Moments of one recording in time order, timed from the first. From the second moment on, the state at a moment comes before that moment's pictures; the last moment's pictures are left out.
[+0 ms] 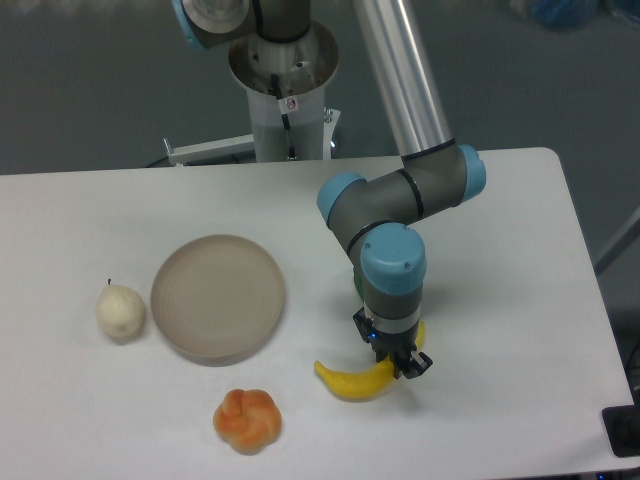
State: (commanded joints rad) arm 2.25 -2.20 -1.58 -0.76 1.59 1.25
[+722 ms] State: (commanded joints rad) arm 2.34 -2.14 -1.47 -0.76 1.59 1.13
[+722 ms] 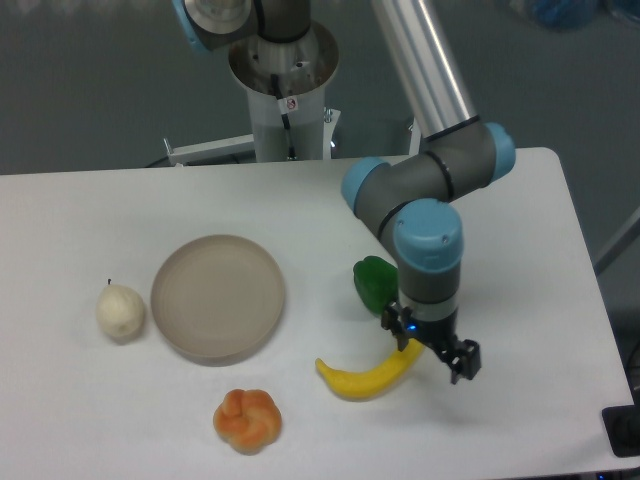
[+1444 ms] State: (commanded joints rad) arm 2.45 -2.18 -1.33 -0.76 1.65 1.35
